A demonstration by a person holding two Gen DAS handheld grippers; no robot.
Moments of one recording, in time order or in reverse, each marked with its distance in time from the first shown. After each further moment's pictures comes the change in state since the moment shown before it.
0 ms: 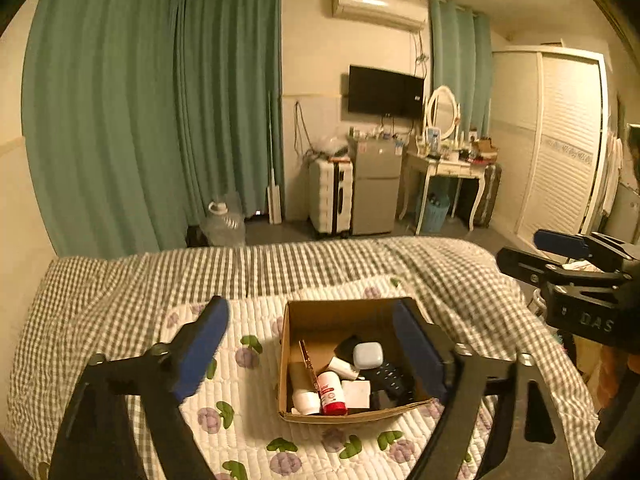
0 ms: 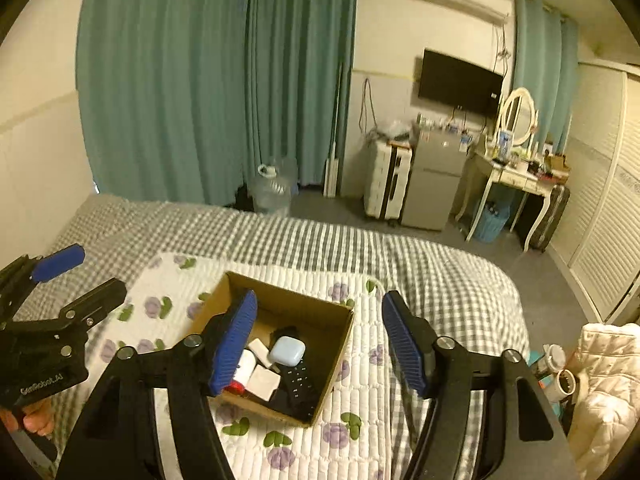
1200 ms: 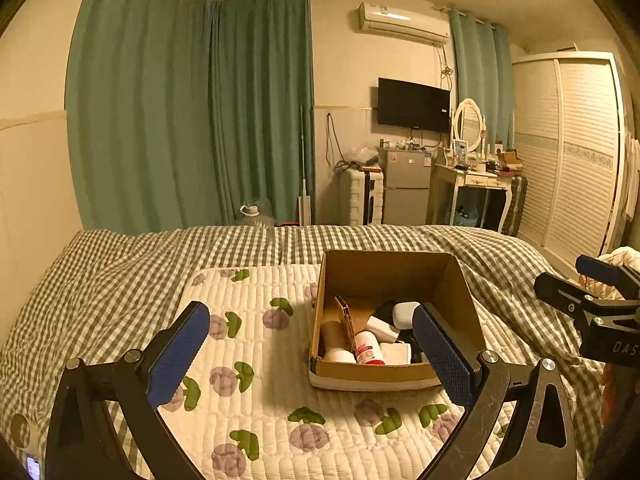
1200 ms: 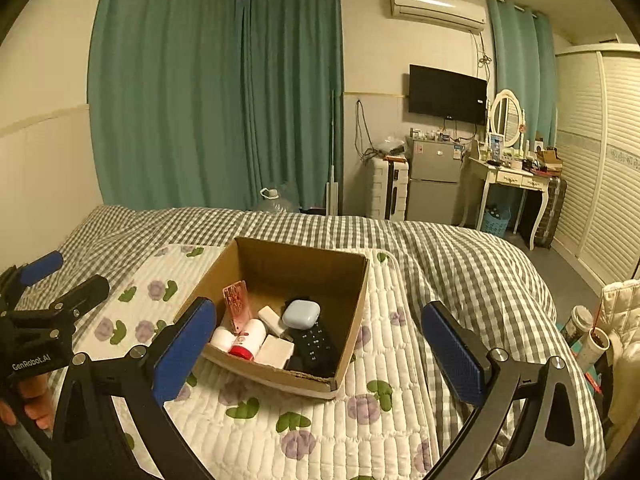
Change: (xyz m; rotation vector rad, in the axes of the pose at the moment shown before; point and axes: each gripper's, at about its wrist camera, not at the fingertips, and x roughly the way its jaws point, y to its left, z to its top) left arm 0.013 0.019 -0.124 -0.034 -0.082 0.111; right arm 0.019 0.014 -0.134 0.080 -0.128 0.014
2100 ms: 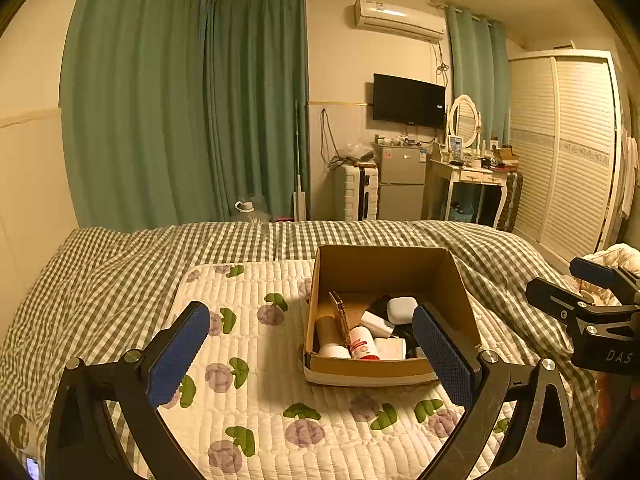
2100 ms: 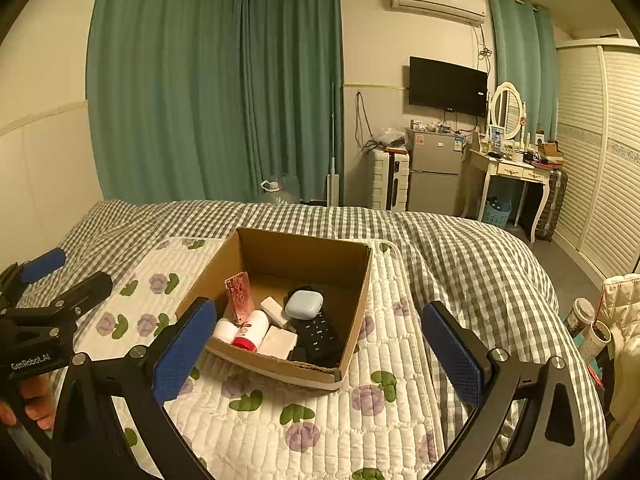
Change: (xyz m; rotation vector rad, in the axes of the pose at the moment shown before) left arm -0.001 -0.002 0.000 0.002 0.020 -0.019; right arm -0.001 0.004 -0.004 0.003 0.024 0.004
